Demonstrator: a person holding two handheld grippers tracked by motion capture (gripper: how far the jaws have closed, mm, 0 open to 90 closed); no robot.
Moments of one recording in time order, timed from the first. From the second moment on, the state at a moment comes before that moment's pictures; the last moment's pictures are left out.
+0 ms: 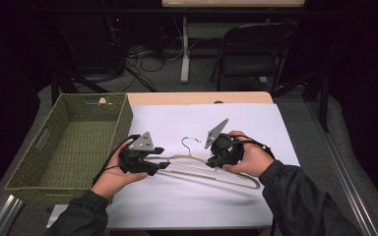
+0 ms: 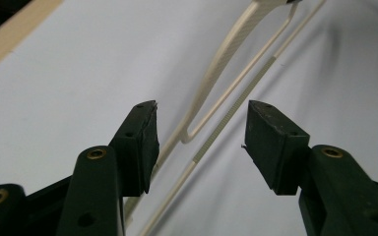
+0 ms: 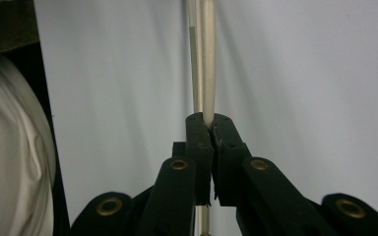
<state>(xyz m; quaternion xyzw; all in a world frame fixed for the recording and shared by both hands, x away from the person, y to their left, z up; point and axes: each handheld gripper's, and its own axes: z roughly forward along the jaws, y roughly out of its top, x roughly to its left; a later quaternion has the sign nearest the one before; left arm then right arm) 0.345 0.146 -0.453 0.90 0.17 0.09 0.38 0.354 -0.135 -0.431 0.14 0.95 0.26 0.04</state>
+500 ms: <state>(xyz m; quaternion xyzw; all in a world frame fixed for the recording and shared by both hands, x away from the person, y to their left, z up) 0.360 0.122 -0.487 0.95 0.13 0.04 0.29 0.342 -0.136 -0.429 0.11 0.96 0.26 0.04</state>
